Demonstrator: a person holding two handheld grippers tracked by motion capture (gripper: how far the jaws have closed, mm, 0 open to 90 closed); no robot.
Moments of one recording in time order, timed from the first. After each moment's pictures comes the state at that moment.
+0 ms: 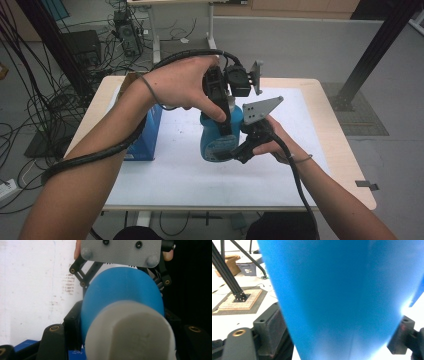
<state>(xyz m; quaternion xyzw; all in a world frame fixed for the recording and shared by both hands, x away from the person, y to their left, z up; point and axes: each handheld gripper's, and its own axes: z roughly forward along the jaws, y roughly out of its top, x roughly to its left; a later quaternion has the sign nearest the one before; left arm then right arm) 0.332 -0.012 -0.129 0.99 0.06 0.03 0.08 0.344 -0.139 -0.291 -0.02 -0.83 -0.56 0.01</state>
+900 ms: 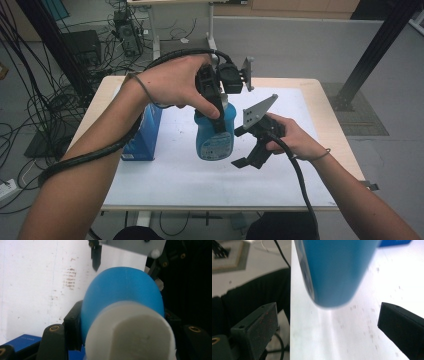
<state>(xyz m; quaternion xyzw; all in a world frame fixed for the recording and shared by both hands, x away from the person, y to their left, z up) 0.340 0.001 -0.132 0.99 0.08 0.02 0.08 0.341 -0.156 -0.279 -0.06 -0.93 -0.36 0.00</state>
